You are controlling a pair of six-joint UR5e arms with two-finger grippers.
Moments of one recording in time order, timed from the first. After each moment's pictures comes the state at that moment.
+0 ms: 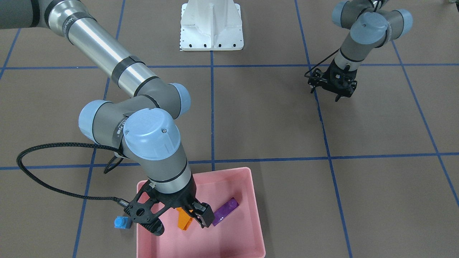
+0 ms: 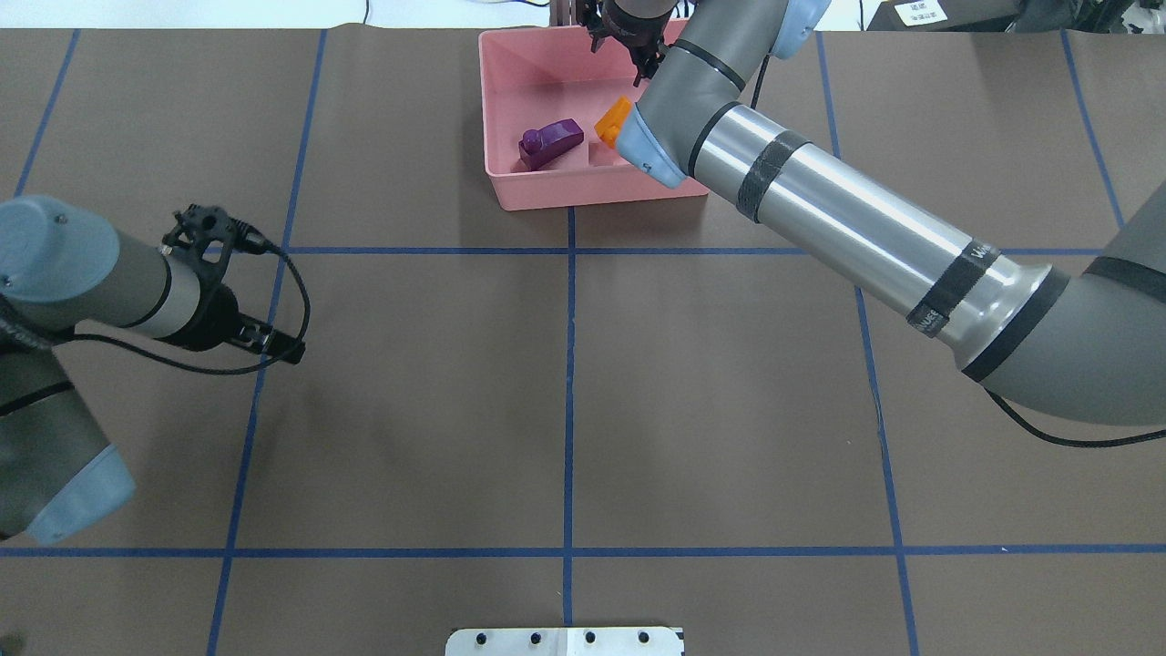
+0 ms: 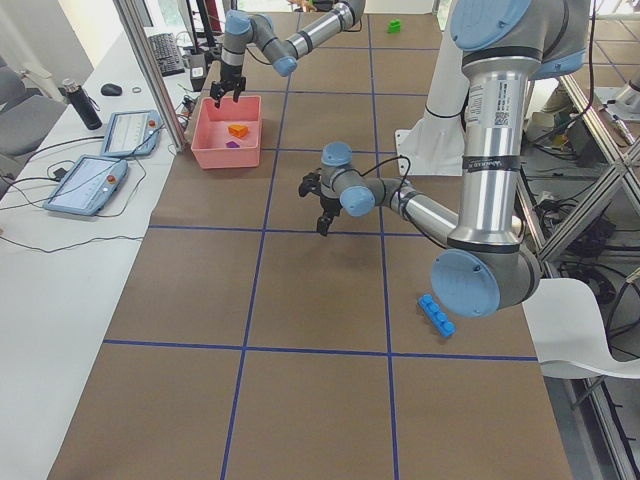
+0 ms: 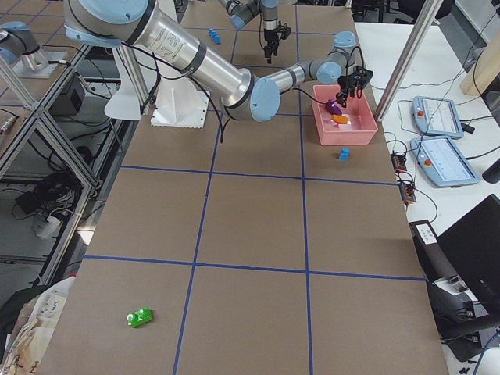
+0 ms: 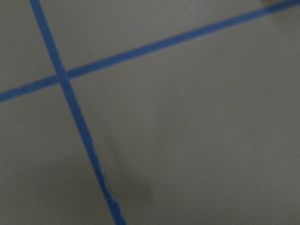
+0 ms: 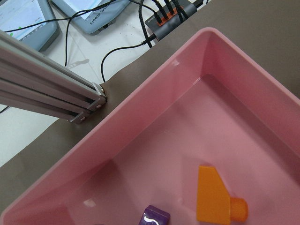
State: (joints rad) left arm -0.60 -1.52 -1.96 -1.94 -1.93 -0.65; right arm 0.88 -0.44 0.88 -1.15 1.95 1.64
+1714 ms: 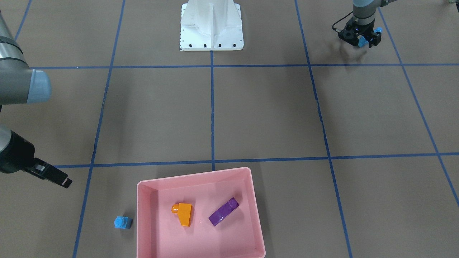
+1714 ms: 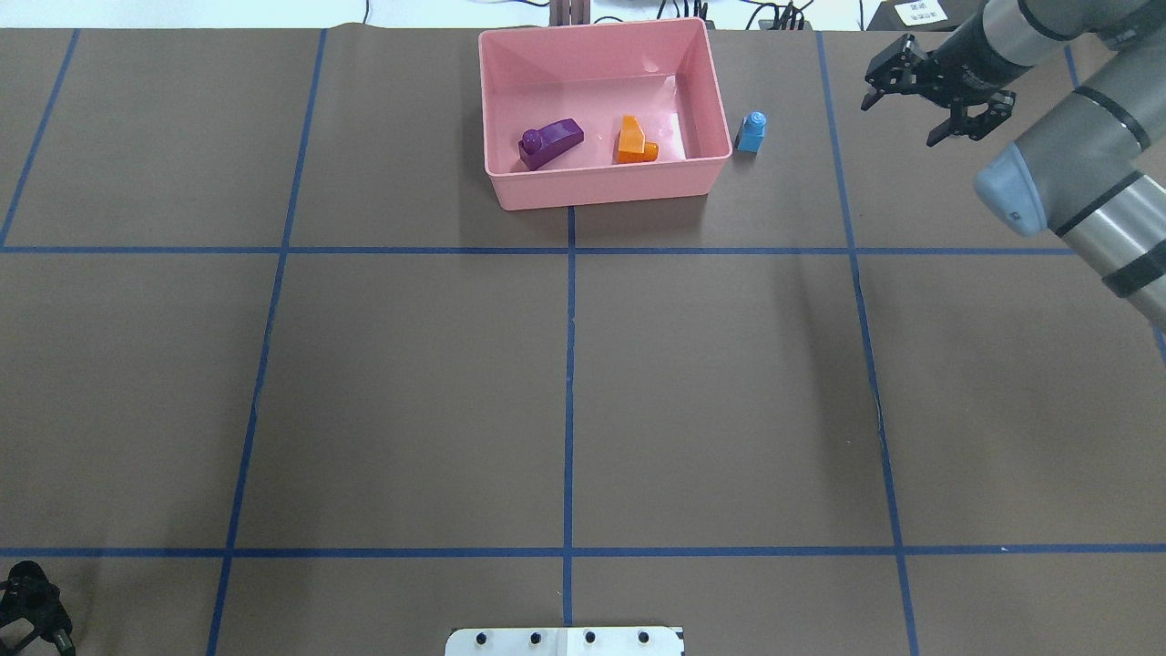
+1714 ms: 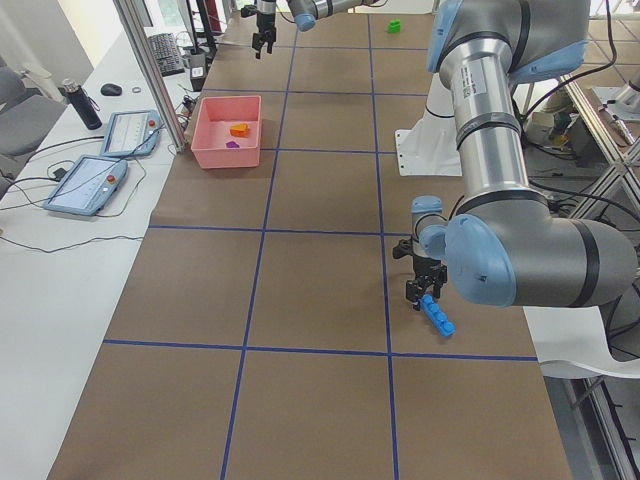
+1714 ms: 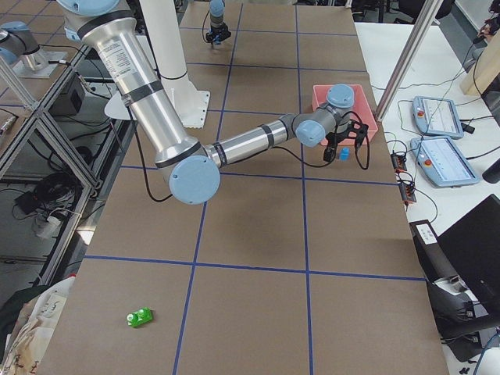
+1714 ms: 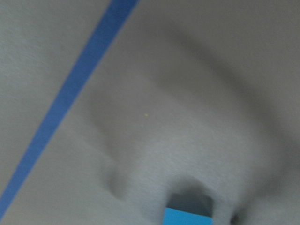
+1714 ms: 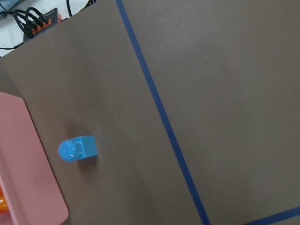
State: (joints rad) left arm 0.01 -1.00 -2.07 -1.94 -1.71 -0.65; right arm 1.13 -1.10 1.45 -1.21 2.27 1.21
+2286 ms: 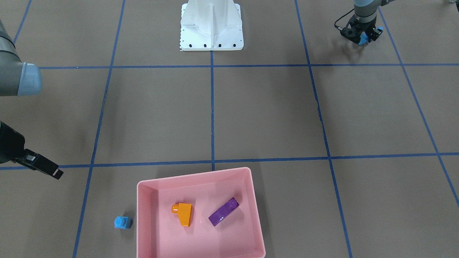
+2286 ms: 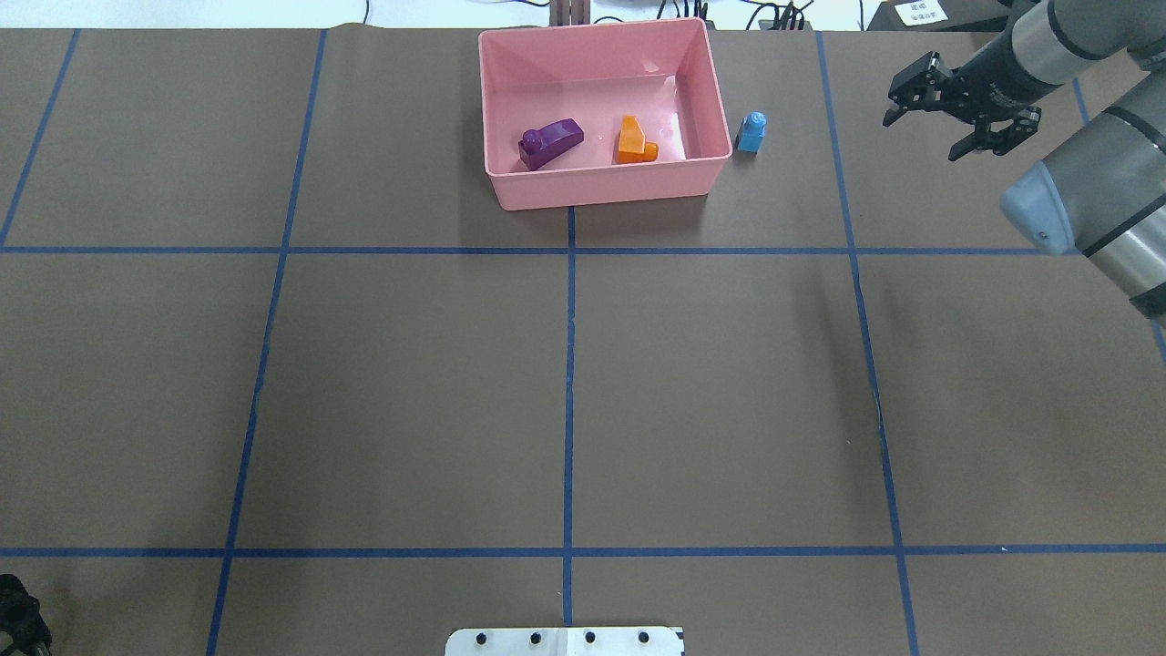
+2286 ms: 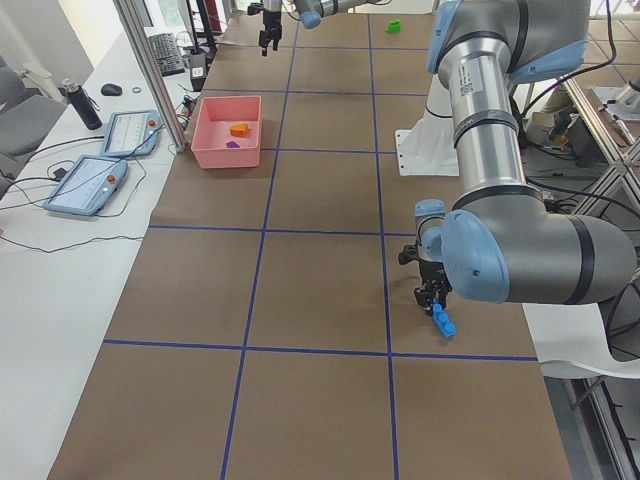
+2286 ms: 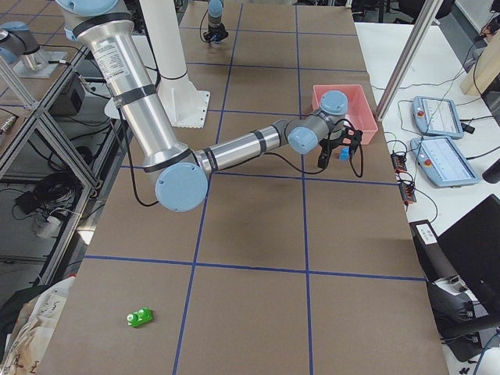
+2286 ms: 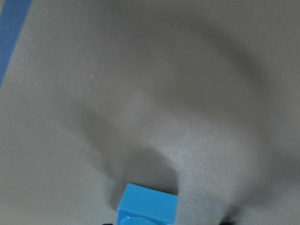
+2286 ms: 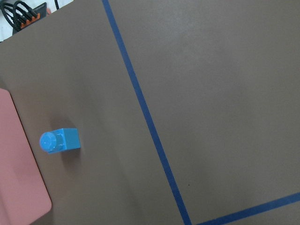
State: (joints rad) left arm 0.03 -0.96 -2.08 -1.93 -1.75 -0.67; right arm 1.13 -1.15 1.49 -1.21 2.27 1.19
